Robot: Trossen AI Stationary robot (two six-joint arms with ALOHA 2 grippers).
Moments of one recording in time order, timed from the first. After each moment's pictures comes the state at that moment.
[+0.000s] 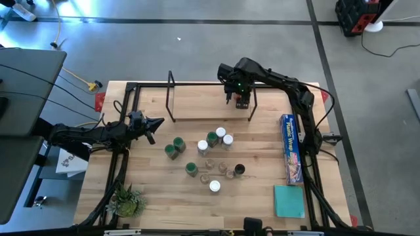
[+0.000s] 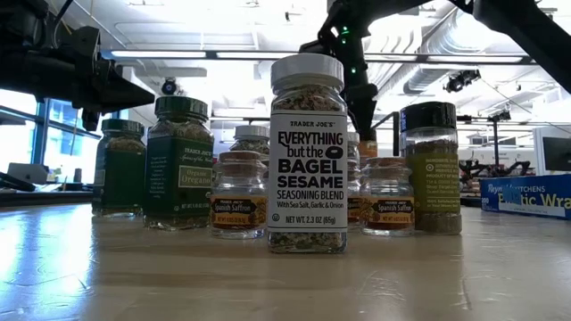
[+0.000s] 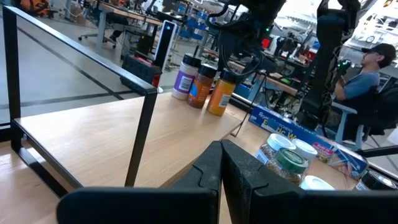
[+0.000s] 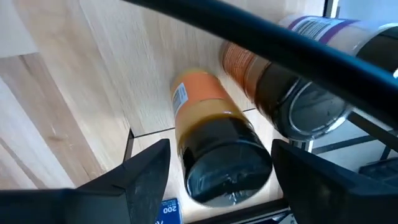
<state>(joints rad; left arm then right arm) -0.05 0.11 0.01 0.06 -0.58 -0.36 -0.51 2.10 2.03 -1.55 0.22 -0.36</state>
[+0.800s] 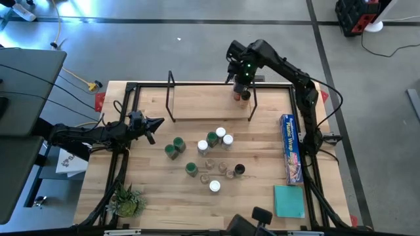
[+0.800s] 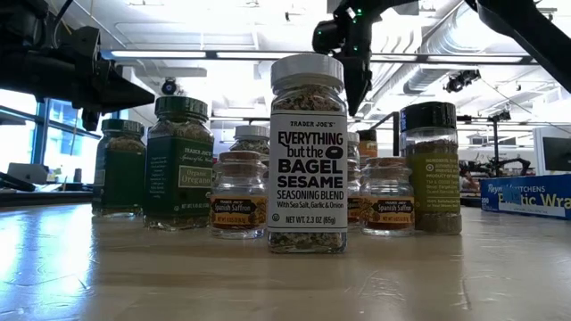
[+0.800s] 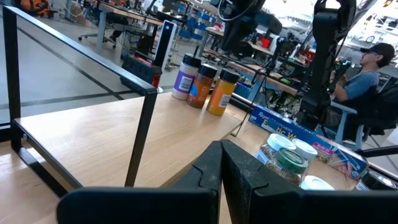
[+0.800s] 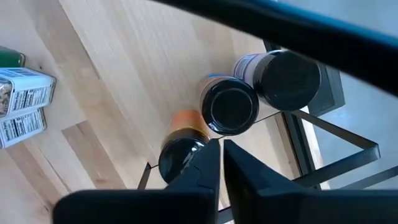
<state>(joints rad) -0.05 0.11 0.01 0.06 -0.58 -0.36 -0.63 2.08 2.24 -1.57 0.03 -0.27</state>
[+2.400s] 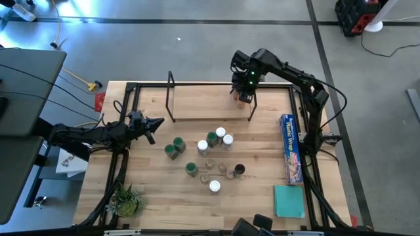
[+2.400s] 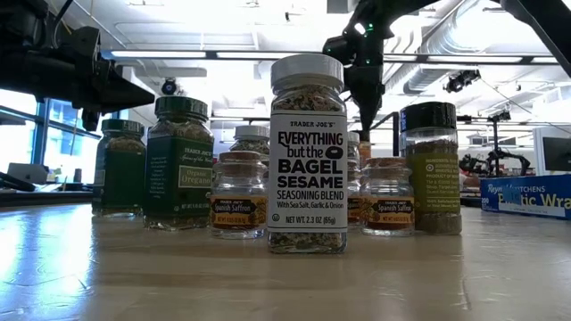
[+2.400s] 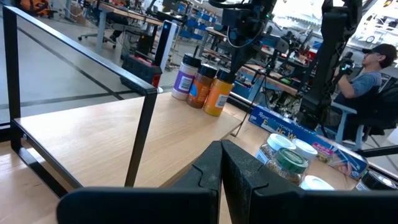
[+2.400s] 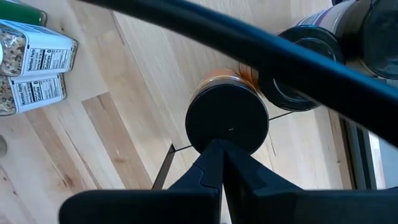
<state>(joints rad) -0.05 0.11 0.01 0.06 -0.58 -0.36 -0.63 1.96 1.89 -1.42 -0.08 -0.31</state>
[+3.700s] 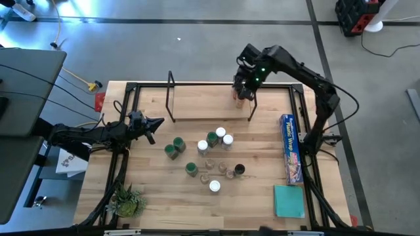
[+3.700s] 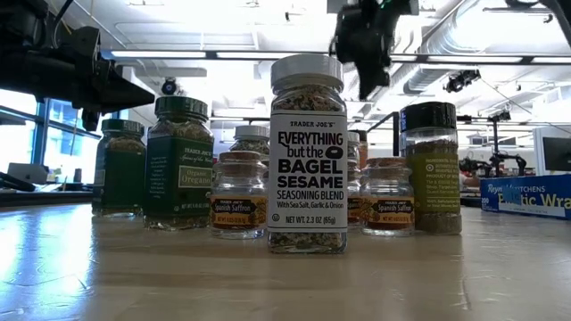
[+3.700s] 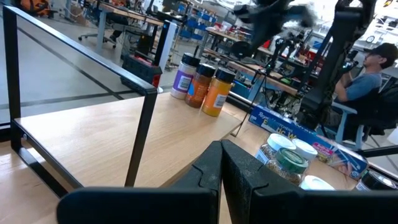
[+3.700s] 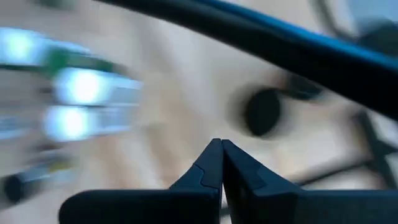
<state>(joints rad) -0.05 0.11 0.01 0.06 -0.58 -0.36 -0.60 1.79 1.88 -1.39 -0.25 -0.20</state>
